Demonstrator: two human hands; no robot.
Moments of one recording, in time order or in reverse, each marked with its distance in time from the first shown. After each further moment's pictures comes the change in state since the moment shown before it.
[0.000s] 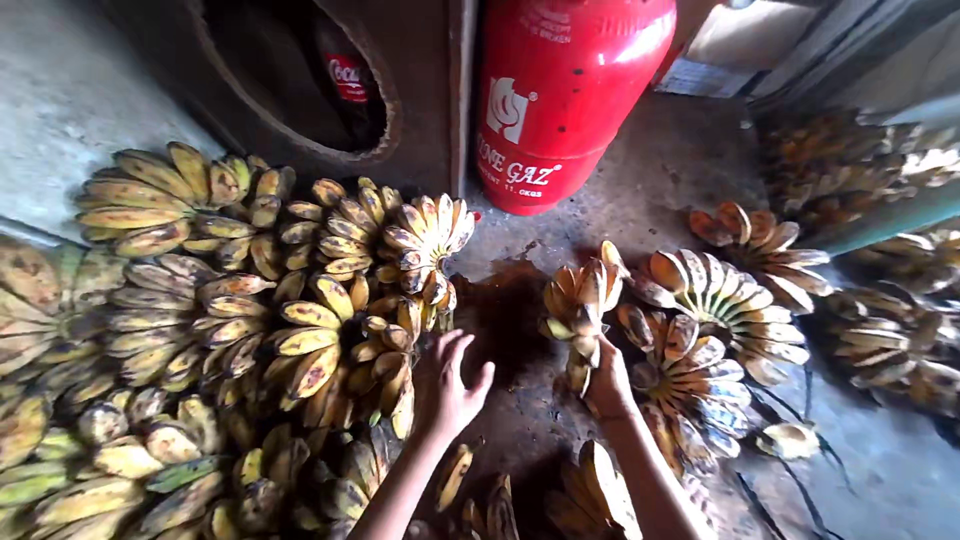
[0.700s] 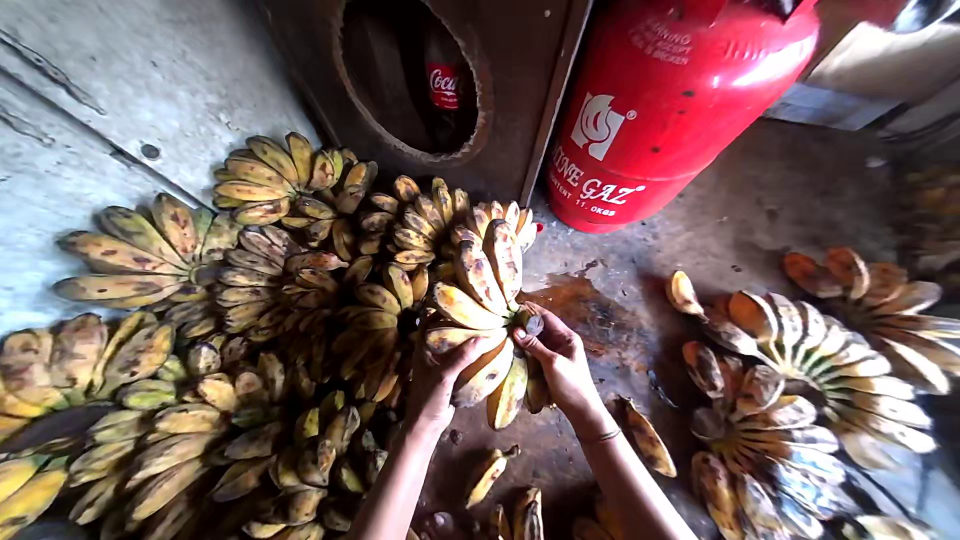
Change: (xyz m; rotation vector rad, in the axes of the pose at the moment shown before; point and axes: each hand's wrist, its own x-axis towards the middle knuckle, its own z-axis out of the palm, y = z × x) left_hand 0.002 0.020 -0.082 -1.069 0.392 -0.416; right_hand -0.085 -0.043 0.180 -0.120 -0.664 -0.229
